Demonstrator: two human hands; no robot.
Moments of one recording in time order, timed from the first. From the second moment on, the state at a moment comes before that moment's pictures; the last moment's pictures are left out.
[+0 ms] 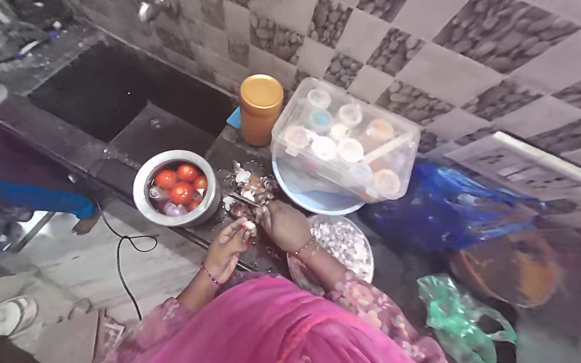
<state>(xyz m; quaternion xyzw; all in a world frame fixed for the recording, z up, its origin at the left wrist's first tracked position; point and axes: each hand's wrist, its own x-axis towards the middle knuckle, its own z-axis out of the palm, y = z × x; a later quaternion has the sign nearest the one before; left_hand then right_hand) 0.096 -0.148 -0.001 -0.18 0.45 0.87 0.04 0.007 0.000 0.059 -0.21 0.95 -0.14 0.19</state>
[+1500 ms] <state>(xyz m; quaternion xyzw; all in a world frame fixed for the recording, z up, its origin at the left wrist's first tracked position) 0.052 -0.032 0.023 0.05 0.40 0.78 0.47 0.117 0.152 0.027 -0.01 0.83 -0.56 0.05</state>
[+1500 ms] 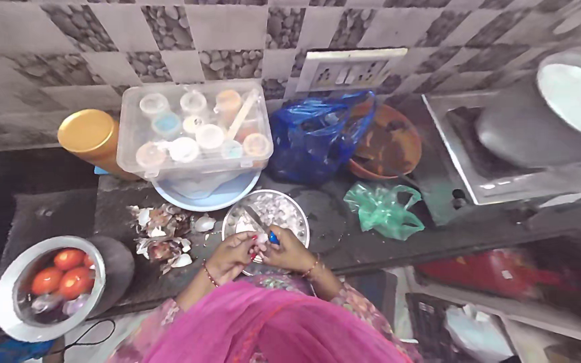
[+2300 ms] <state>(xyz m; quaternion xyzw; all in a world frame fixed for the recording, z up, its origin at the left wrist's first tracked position) 0.044 -0.015 0.018 0.04 0.39 0.76 0.52 0.118 0.166 0.016 -0.03 0.87 -0.49 0.01</state>
